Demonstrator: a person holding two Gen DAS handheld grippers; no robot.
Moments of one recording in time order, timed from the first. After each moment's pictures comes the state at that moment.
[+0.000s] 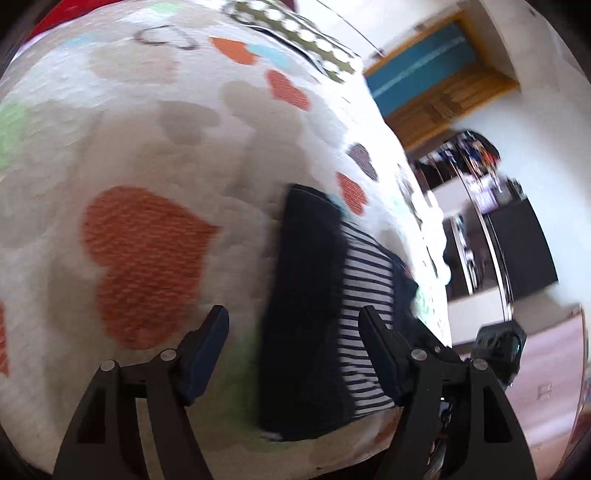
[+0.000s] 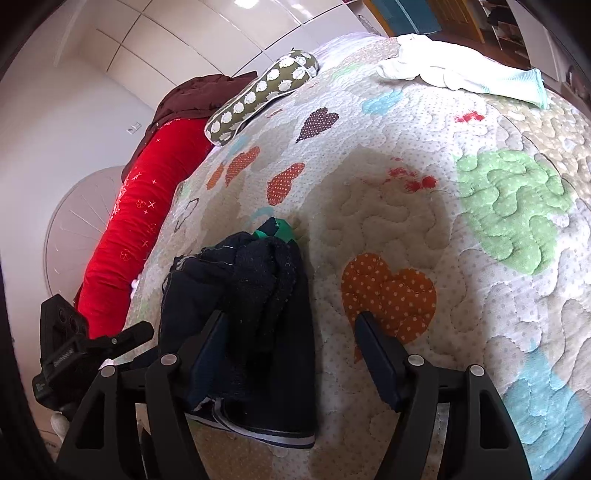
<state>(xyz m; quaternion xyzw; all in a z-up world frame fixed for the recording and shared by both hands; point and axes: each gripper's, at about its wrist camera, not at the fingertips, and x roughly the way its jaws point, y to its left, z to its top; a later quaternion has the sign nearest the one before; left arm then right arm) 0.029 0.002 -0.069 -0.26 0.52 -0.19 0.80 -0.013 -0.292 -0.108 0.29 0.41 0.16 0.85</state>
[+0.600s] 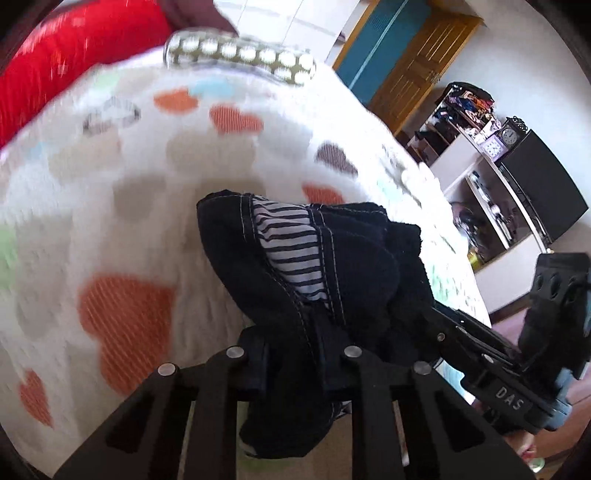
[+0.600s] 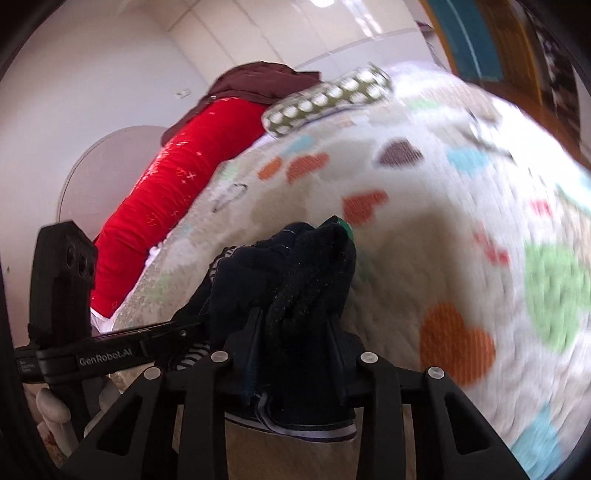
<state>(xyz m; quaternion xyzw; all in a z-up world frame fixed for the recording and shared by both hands) 0.043 -0.044 -0.022 -0.11 0.48 -0.18 0.85 -0.002 -0.238 -0.057 0.18 0.38 0.23 0.88</state>
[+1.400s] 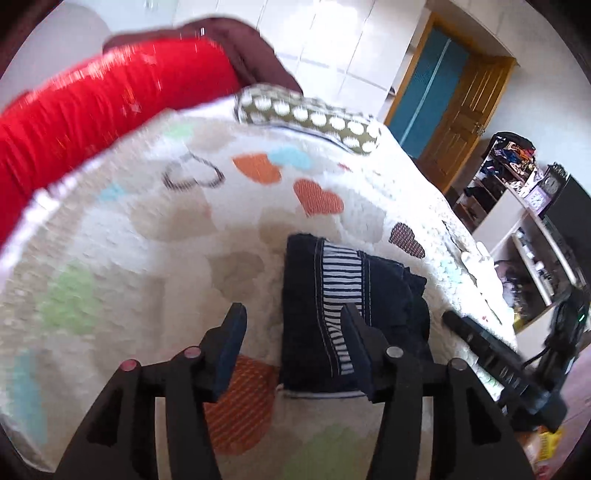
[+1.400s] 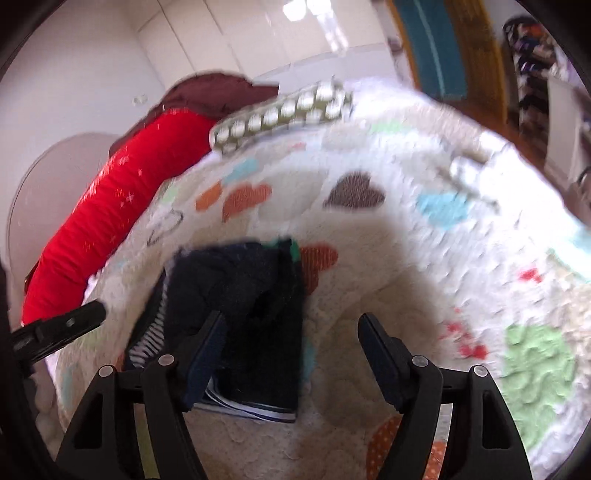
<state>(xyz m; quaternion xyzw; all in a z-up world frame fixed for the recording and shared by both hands) 0.052 0.013 0.002 -0.11 0.40 -0.06 0.91 0.067 -0.241 -0.060 0.14 0.36 0.12 0.91</state>
